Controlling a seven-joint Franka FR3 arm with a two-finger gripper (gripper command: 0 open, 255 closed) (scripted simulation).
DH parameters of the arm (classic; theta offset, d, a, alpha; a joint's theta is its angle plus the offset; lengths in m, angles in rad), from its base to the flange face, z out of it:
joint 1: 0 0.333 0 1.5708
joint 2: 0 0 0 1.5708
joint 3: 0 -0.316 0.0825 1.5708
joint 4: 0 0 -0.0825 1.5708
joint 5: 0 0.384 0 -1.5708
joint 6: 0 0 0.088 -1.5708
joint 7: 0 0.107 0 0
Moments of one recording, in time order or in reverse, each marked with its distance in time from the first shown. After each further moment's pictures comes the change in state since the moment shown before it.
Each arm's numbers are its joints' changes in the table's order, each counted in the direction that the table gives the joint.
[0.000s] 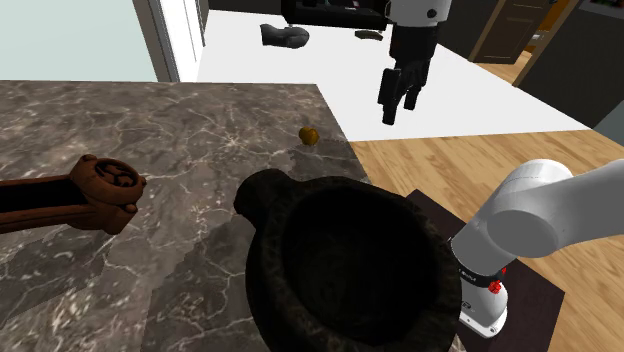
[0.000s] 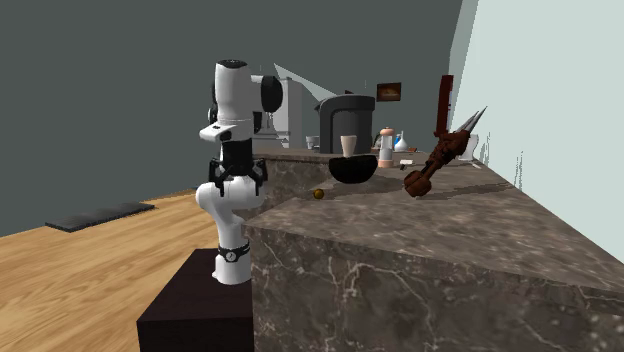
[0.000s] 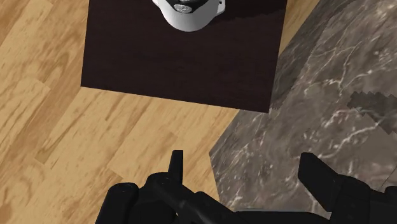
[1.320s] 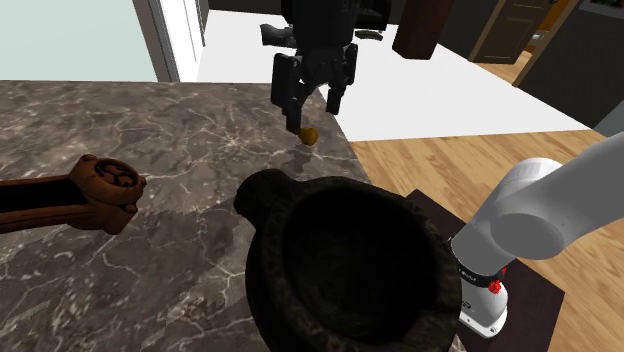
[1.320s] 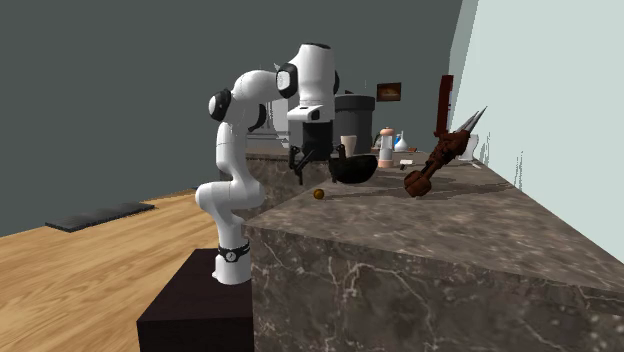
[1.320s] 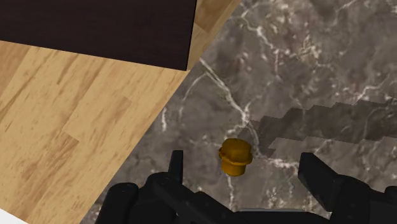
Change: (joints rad) arm 0.067 -0.283 -0.322 -0.338 0.133 -0.118 0.370
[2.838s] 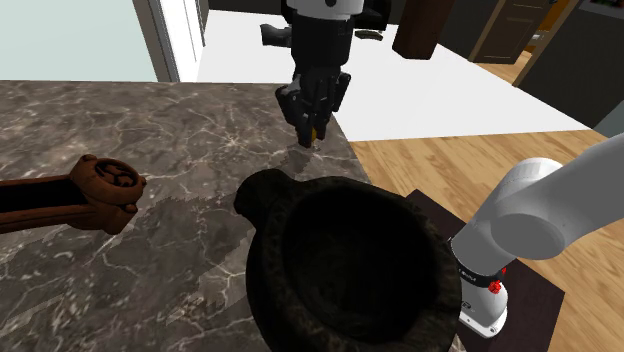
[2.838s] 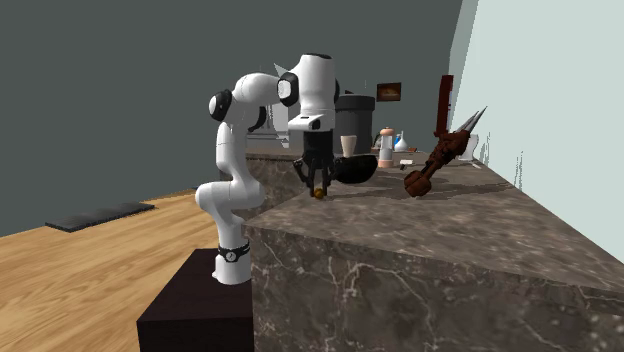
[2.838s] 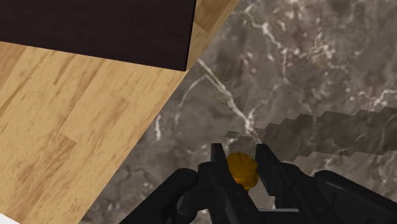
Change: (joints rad) arm 0.006 0.010 -0.009 0.062 0.009 -0.054 -0.001
